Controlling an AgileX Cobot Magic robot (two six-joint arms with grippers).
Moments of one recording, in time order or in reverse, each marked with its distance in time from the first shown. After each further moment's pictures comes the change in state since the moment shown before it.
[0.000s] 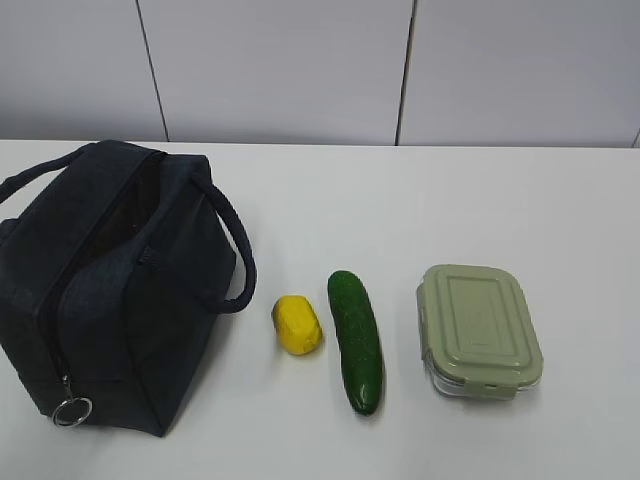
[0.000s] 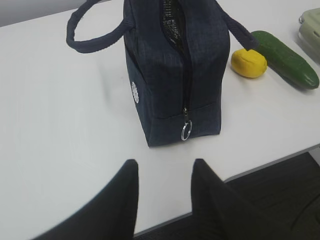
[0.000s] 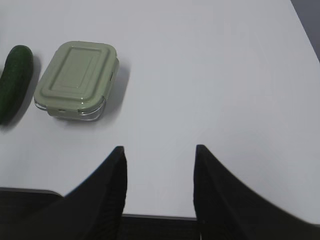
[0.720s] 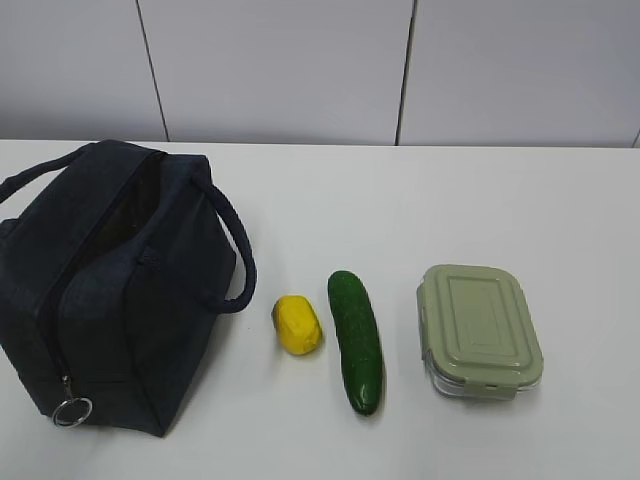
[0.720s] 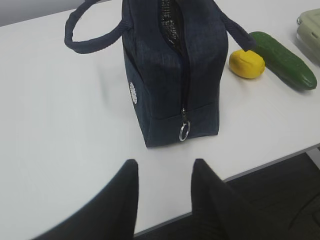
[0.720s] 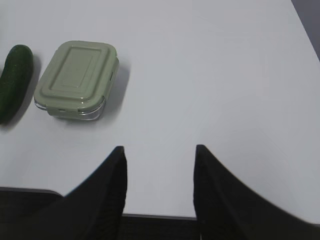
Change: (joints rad) left arm 0.000 0.000 0.000 -0.006 0.000 0.000; right arm 0.000 0.000 0.000 0.001 0.002 0.000
